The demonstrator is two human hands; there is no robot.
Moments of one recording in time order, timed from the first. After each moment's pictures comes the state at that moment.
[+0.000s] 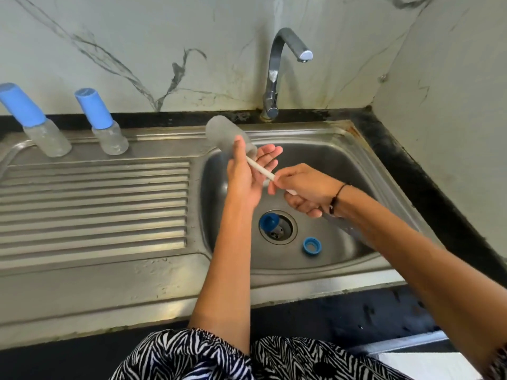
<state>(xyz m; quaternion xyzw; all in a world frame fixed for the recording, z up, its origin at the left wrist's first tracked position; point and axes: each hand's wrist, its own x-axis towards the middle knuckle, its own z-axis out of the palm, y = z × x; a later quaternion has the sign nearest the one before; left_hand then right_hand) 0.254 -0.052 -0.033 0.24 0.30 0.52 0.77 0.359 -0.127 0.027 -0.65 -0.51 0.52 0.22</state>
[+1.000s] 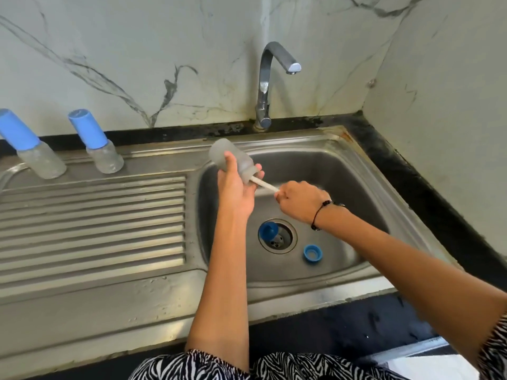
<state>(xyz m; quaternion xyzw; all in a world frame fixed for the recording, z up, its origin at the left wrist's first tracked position) 0.249 -0.045 -0.032 0.13 0.32 0.56 0.76 0.359 -0.111 -0.003 -0.76 -0.63 0.16 0.03</state>
